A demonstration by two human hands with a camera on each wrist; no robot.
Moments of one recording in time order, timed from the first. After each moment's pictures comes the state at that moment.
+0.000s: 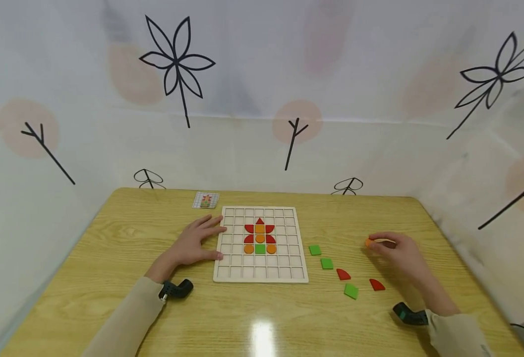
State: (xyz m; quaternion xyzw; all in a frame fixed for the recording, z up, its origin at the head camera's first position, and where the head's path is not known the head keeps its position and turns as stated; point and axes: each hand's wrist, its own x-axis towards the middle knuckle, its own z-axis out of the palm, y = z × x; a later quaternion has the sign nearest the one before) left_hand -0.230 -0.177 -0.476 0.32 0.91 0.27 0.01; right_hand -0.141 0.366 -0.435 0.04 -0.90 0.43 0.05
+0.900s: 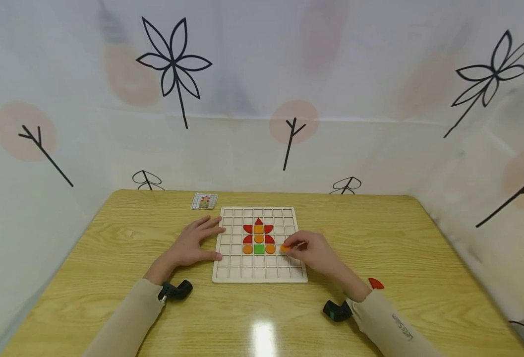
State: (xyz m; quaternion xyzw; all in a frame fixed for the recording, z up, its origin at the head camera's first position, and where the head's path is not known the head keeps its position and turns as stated) left_hand -0.230 -0.179 -0.479 0.33 0.91 0.27 0.00; right_hand -0.174 0.196 -0.448 0.21 -0.86 0.46 -0.02
